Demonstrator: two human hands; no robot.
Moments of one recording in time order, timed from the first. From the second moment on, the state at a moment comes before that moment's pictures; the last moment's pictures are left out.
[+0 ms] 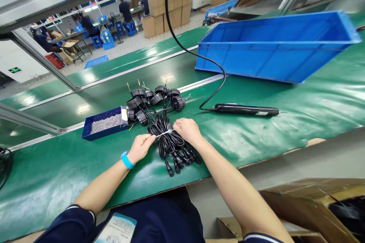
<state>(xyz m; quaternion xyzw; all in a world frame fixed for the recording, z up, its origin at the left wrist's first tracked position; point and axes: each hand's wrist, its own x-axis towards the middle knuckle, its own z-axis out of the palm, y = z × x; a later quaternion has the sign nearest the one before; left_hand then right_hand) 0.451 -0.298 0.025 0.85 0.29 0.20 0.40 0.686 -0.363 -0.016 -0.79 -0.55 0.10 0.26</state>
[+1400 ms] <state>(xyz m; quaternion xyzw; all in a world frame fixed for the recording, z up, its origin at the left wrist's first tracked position) 0.492 -0.289 0.039 0.83 0.25 0.22 0.45 0.667 -0.418 0.028 -0.64 -0.63 0.08 0.43</state>
